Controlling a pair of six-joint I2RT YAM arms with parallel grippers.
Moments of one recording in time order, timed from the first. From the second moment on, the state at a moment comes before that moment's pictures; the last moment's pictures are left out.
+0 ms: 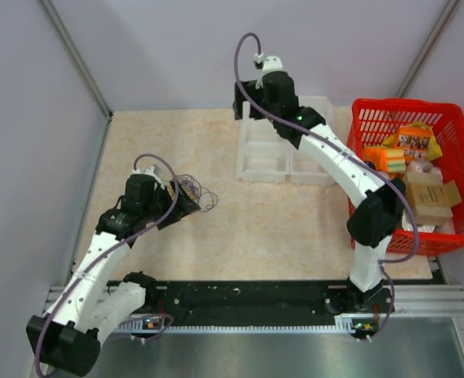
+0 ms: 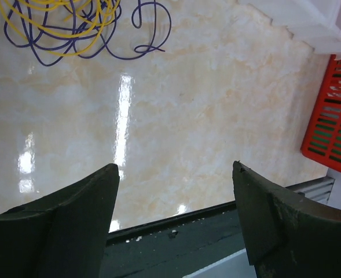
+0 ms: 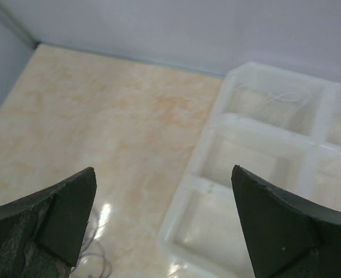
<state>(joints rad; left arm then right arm) -0.28 0.87 0.77 -0.66 0.23 -0.71 0.56 1.94 2.00 -0.38 0.22 0.22</state>
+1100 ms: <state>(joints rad) -0.28 0.07 0.67 -0.89 0.03 -0.86 0.88 2.05 1.55 -0.08 -0.26 0.20</state>
